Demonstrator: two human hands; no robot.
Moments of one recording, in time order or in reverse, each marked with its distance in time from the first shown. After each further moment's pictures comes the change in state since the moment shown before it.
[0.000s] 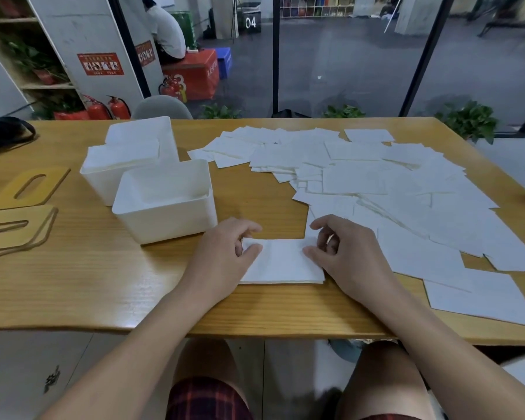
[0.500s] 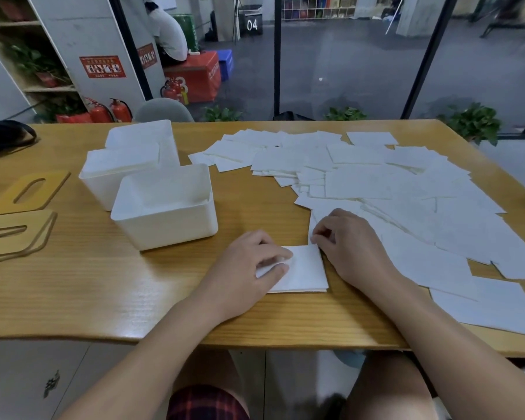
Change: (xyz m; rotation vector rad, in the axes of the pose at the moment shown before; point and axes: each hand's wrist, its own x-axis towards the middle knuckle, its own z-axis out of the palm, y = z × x) left_hand 0.002 0.011 0.016 -0.014 -0.220 0.145; right_hand 0.037 0.011 0.003 -0.220 -0.057 -0.031
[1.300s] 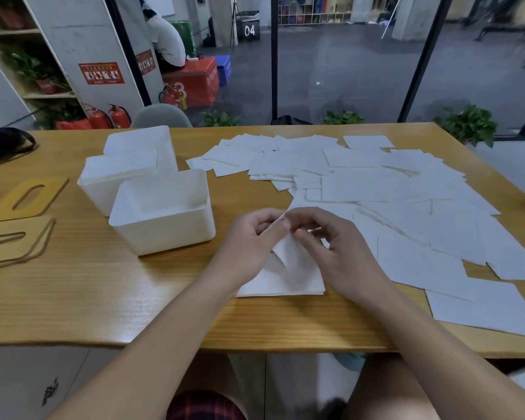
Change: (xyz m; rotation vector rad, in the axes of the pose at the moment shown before) left_hand 0.037 0.034 -0.012 -0.696 0.098 -0.217; right_hand -0.018 -0.035 -0.009 0.585 0.018 -0.178
